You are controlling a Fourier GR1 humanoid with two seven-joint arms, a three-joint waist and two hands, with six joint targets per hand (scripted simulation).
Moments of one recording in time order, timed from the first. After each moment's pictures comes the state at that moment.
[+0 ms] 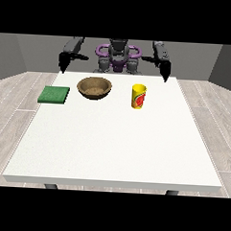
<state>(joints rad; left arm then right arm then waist) -0.32 0.11 0.18 -1.35 0.13 -0.01 -0.31 -0.21 -0.14 -0.17 -1.42 -0.16 0.14 -0.28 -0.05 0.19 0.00</state>
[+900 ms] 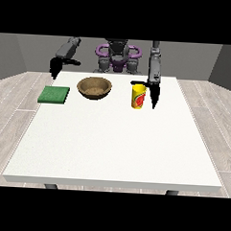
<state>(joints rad) -0.57 0.14 0.27 -0.85 0.09 0.07 -0.65 -0.41 -0.21 -0.19 -1.34 -0.20 0.19 -0.29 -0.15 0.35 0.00</state>
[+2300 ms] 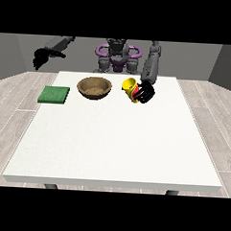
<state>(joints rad) -0.61 0.23 0.11 -0.78 -0.34 0.67 -0.50 -0.48 -0.33 -0.26 -1.20 -0.26 0.29 -0.24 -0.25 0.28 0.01</state>
